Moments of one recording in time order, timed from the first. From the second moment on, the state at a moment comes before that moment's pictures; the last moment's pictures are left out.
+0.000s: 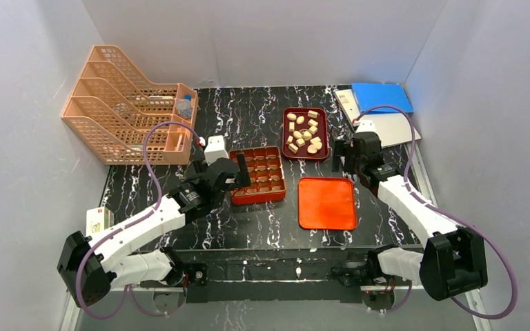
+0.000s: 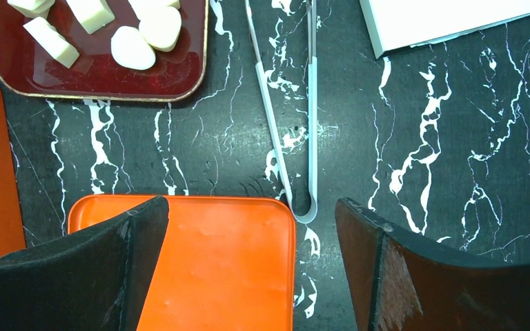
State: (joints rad) left arm -0.85 1.08 0.80 -0.37 -0.63 -0.64; right arm 0.32 1.18 0.77 -0.29 0.22 0.20
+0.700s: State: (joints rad) left arm -0.85 1.10 0.76 -0.26 -0.62 -0.64; right arm 0.31 1.41 0.77 -0.19 0.27 0.18
